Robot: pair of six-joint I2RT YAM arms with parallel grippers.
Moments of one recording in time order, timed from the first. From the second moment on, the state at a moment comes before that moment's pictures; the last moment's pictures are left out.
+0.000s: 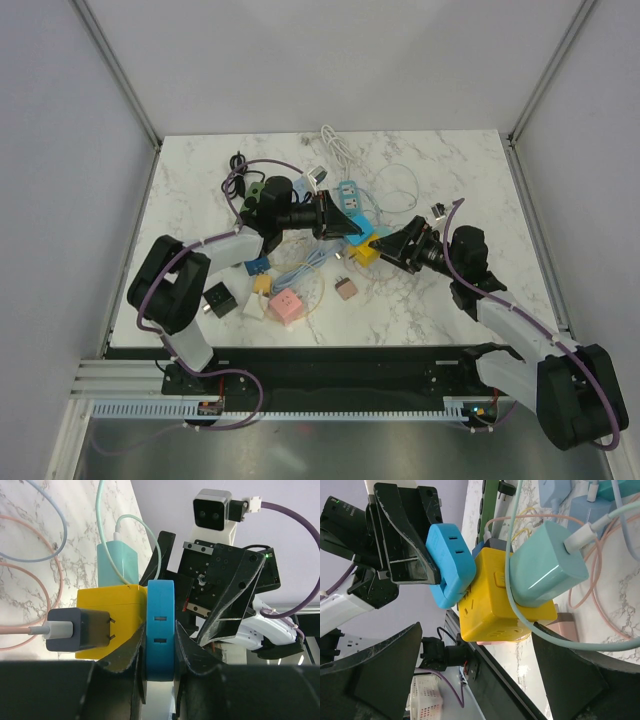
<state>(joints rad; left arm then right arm) -0.53 1.71 0.97 0.51 0.86 -1.08 0.27 1.04 0.40 0.40 -0.63 1.05</state>
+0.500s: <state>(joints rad) -0.56 1.66 0.99 0.47 0.84 -1.07 0.28 1.04 0.33 0.47 -0.59 1.08</state>
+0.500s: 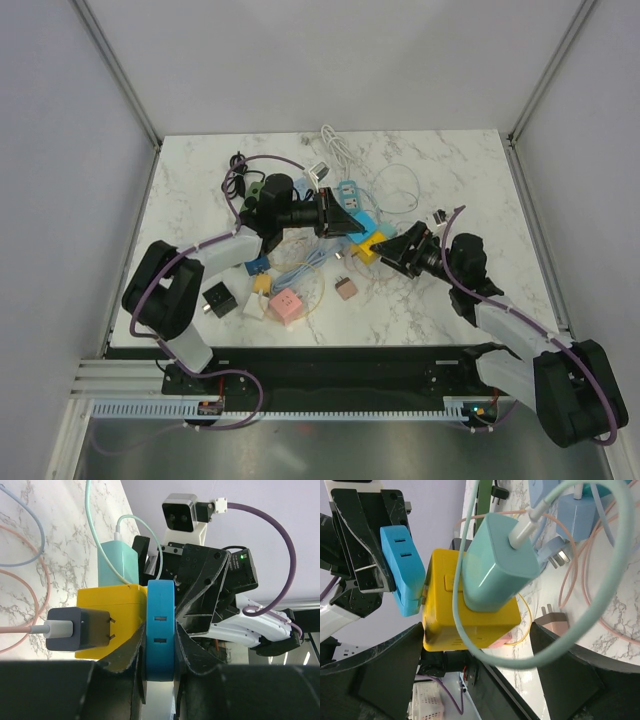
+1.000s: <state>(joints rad) -0.59 1.66 1.00 0.46 0.83 -1.06 0.31 1.10 0.28 0.66 -0.53 1.18</state>
